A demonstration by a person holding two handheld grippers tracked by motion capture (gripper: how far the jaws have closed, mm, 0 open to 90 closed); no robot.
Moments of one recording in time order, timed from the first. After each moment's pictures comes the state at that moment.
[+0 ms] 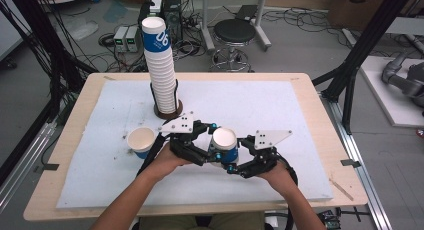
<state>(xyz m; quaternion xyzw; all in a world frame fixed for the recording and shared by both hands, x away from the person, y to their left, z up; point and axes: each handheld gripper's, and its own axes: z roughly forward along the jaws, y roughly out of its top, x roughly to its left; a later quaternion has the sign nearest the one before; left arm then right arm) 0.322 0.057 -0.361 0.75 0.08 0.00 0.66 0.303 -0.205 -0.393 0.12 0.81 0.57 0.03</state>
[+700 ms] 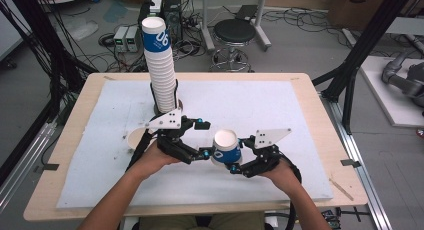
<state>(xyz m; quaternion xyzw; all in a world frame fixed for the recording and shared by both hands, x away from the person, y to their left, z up) 0.321 0.086 -0.346 0.76 0.10 0.01 0.64 0.307 -0.212 -0.393 0.12 0.84 0.53 0.03</state>
